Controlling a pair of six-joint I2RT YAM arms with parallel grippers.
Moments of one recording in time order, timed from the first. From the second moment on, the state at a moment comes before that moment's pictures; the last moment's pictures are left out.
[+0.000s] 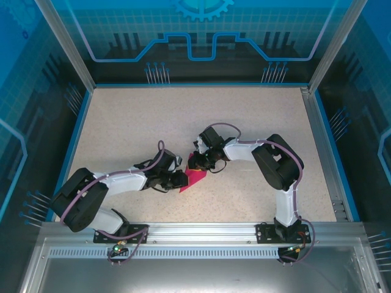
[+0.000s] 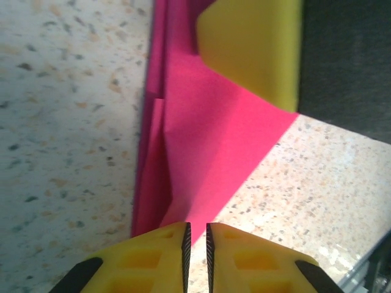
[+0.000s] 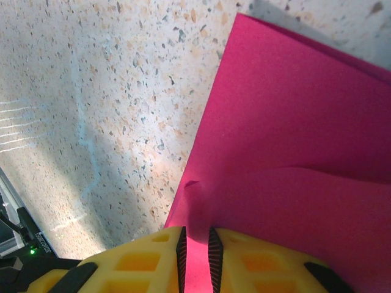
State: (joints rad) left arm -0.60 1.44 0.54 -0.11 0.36 -0.79; right arm 0.67 2.00 1.13 -0.23 -0.54 0.68
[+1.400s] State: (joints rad) left arm -0.60 1.46 0.53 -0.10 0.31 -0.82; right arm 0.77 1.89 0.99 -0.11 -0.52 0.70
